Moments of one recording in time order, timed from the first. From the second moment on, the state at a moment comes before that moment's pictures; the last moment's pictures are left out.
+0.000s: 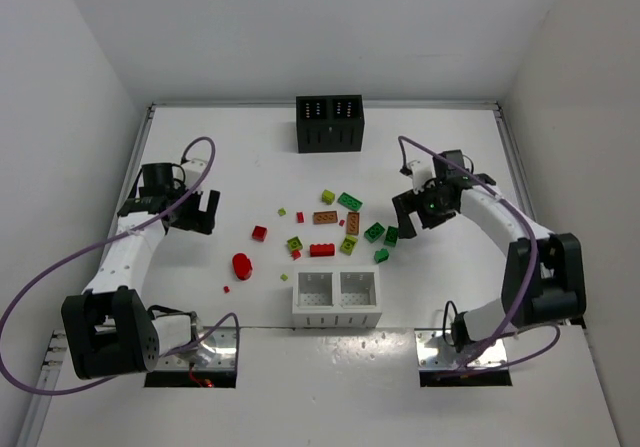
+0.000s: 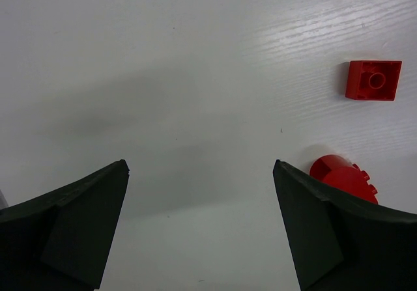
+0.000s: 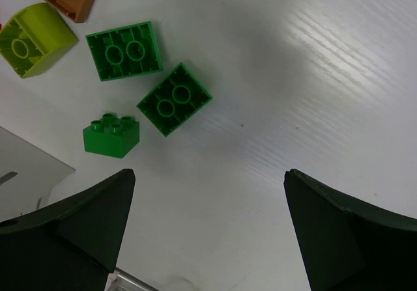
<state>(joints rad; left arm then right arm) 0.14 1.19 0.82 -0.56 0.16 0.33 0.12 1.46 0.90 -0.62 -0.31 -0.29</state>
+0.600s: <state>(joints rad) 0.14 1.19 0.82 -0.57 0.08 0.31 0.24 1.62 0.93 -0.57 -0.23 -0.05</state>
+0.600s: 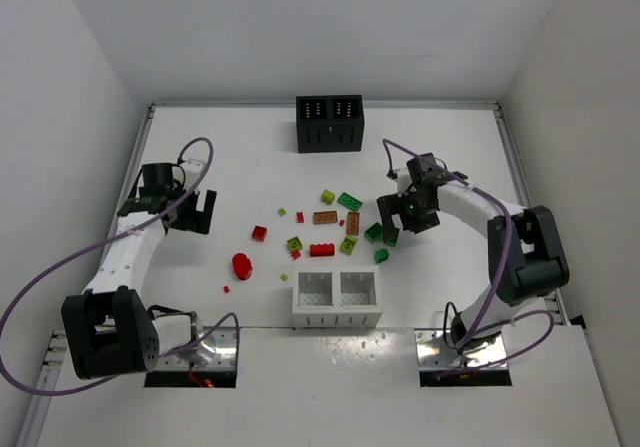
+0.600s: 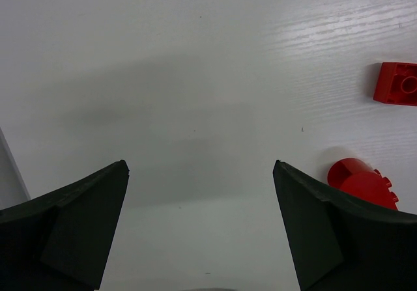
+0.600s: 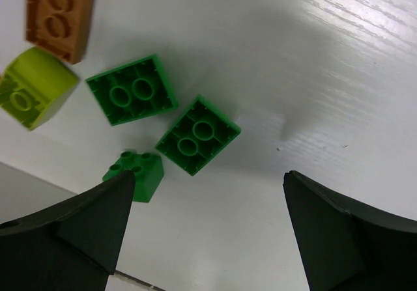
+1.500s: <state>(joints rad) 0.14 1.19 0.80 -0.56 0.04 0.29 0.30 1.79 1.01 -0.50 -0.06 -0.01</state>
